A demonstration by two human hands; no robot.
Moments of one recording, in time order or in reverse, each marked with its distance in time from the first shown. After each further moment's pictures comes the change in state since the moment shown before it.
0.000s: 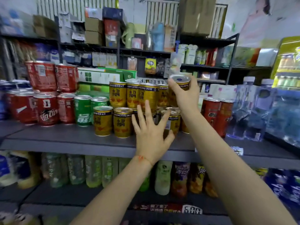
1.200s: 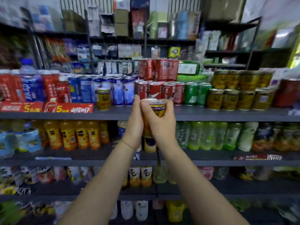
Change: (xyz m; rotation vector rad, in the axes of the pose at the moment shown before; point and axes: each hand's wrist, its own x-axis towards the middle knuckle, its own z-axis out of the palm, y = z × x) left_hand -0.119 -0.443 -0.298 -1.549 -0.226 -0.631; right_hand -0.416 -0.221 0.386 0.239 -0.130 0.170
